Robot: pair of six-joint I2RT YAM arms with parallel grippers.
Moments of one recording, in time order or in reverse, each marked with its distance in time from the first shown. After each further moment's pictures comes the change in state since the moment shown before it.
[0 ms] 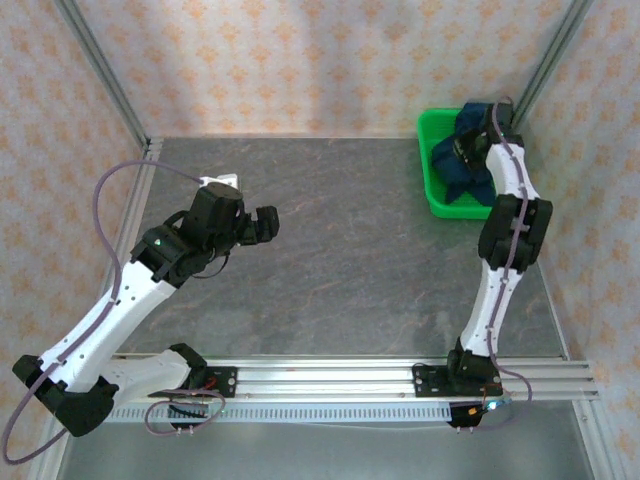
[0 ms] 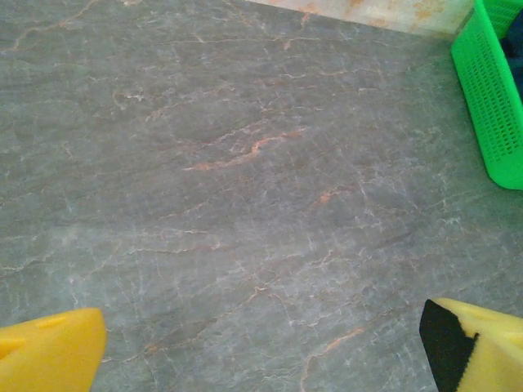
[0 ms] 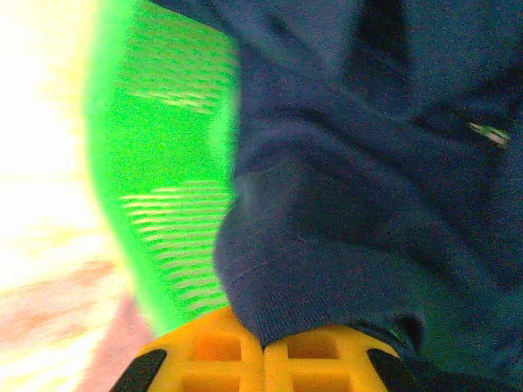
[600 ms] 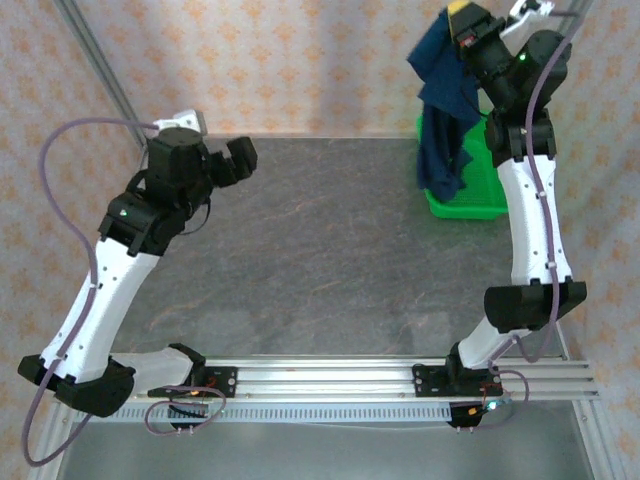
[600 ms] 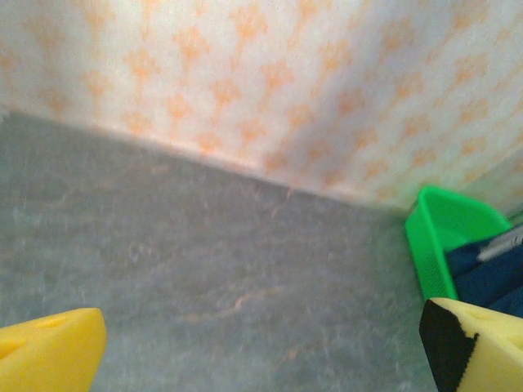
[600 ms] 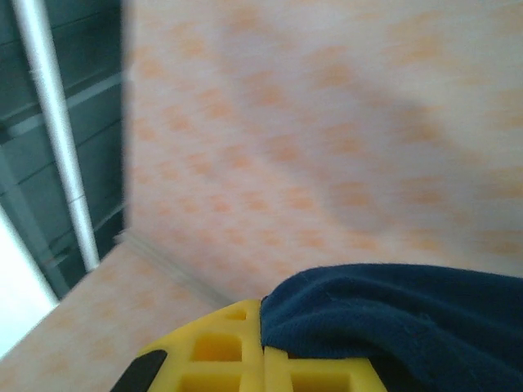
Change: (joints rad) left arm 0.177 0.141 0.420 0.051 -0.029 0.052; right arm 0.279 -0.520 0.164 0.472 -0.177 0.238
